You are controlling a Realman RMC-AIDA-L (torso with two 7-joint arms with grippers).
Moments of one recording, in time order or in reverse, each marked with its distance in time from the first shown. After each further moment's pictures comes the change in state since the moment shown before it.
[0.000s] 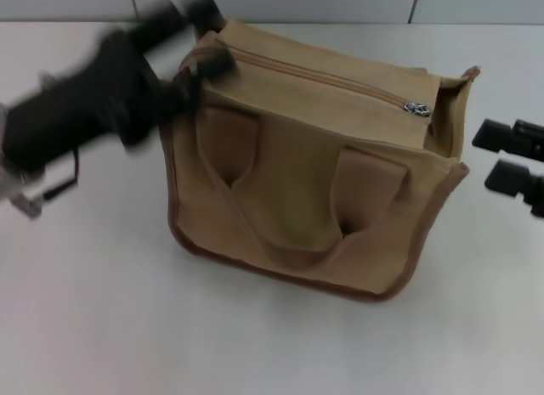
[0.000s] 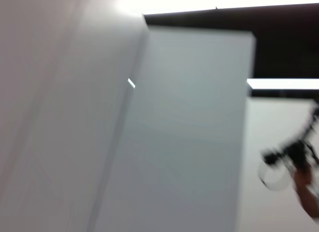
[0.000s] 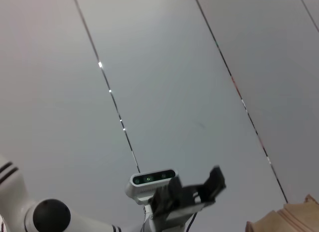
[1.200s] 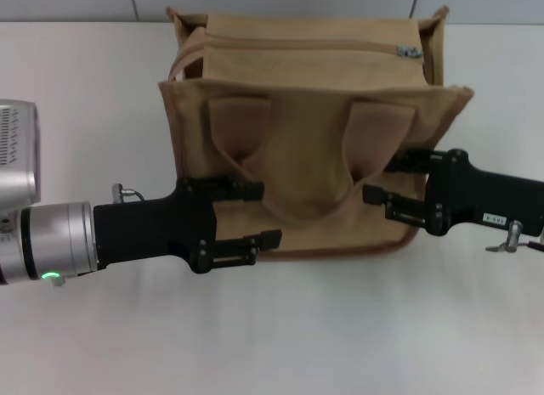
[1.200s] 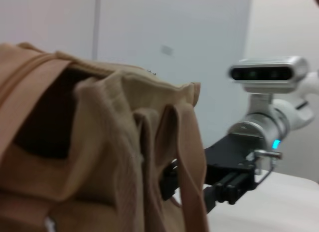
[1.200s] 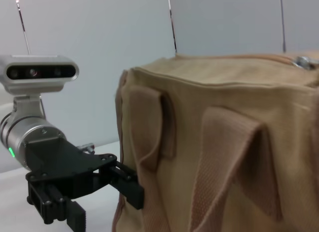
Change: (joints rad) left arm 0.037 -0.008 0.169 -0.037 0.266 -0.385 0.178; right arm 0.107 0.091 0.016 0.065 -0.254 0.544 -0.325
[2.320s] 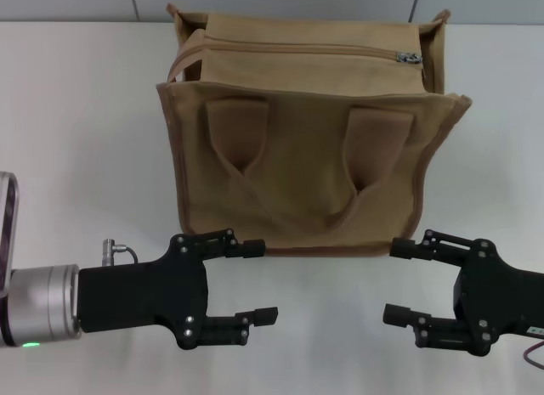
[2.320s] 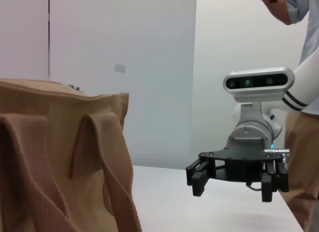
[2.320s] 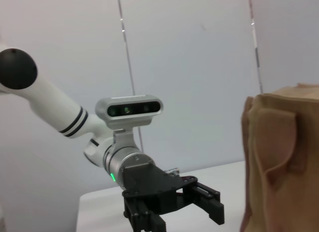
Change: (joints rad) left arm 0.094 0.005 0.078 -0.042 -0.022 0.125 0.213; right arm -0.174 0.000 -0.062 0.001 -0.002 -0.311 -0.163
